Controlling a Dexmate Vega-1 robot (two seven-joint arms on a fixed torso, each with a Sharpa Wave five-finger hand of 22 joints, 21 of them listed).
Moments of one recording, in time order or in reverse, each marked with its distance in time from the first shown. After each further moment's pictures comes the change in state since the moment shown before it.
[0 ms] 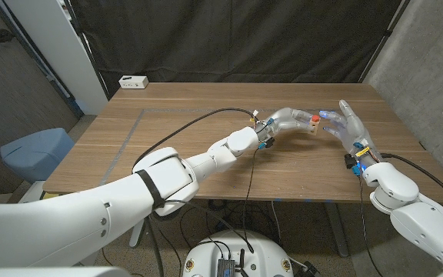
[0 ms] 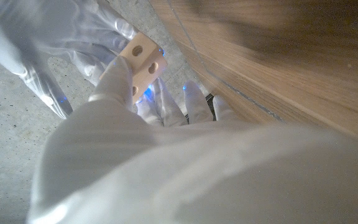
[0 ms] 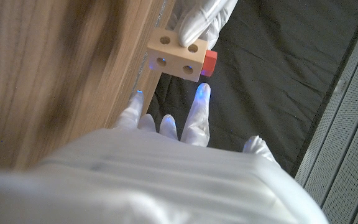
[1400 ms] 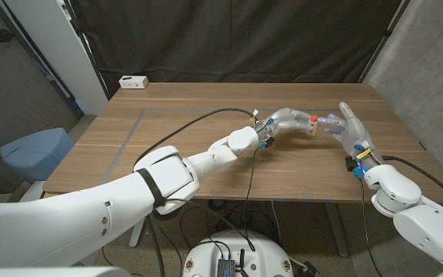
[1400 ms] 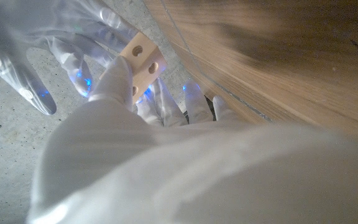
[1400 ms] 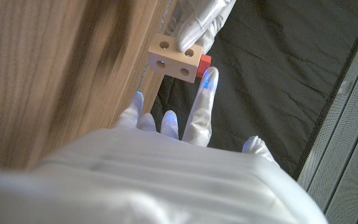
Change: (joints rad) left arm -0.010 -0.008 0.000 0.013 -0.014 0.039 -0.005; left_hand 0.000 0.000 -0.004 0.004 -0.001 0.000 0.000 0.000 0.000 0.000 0.000 0.000 0.000 0.000 0.000 0.000 0.000 0.000 0.000 0.000 0.000; right arm -0.036 -0.002 0.016 -0.036 0.006 -0.021 -0.020; right_hand -0.004 0.004 0.004 0.004 0.000 0.250 0.054 0.108 0.016 0.088 -0.012 0.023 -0.002 0.024 -0.005 0.012 0.000 -0.014 -0.004 0.000 0.000
